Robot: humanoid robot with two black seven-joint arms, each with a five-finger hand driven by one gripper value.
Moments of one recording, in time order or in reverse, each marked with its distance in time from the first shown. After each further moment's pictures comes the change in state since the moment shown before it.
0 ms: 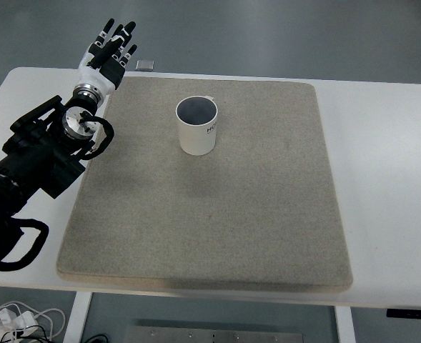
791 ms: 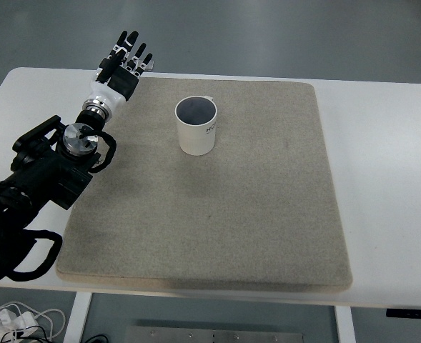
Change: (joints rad) left arm 0.047 -0.053 -0.132 0.056 -0.032 -0.196 0.087; right arm 0.001 0.000 0.000 0.000 -0.003 0.002 -0.002
